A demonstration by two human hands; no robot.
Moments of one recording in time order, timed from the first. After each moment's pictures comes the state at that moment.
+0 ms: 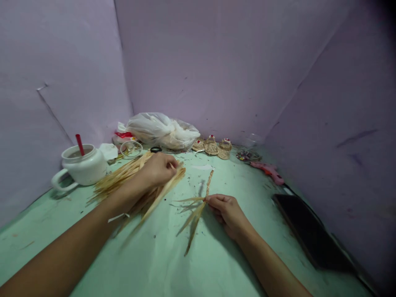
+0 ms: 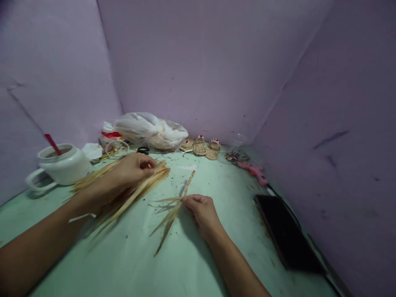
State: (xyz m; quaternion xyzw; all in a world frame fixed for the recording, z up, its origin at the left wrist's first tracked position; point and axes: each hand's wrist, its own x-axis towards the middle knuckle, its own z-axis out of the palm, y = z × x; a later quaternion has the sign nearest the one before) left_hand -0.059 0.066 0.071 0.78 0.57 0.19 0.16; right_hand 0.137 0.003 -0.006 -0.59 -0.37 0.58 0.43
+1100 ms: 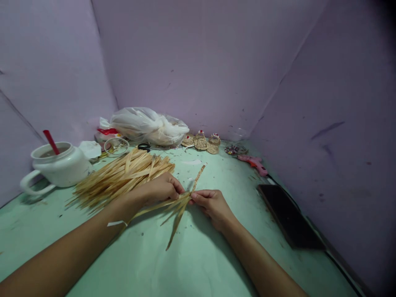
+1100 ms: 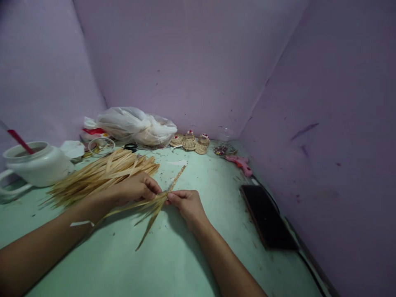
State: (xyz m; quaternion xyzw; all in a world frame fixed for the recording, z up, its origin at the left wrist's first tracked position) left_hand -0.030 0.052 0.028 0.65 0.46 0.11 0.59; right_hand 0.135 0.001 -0.010 -0.55 -0.41 0.59 0.43
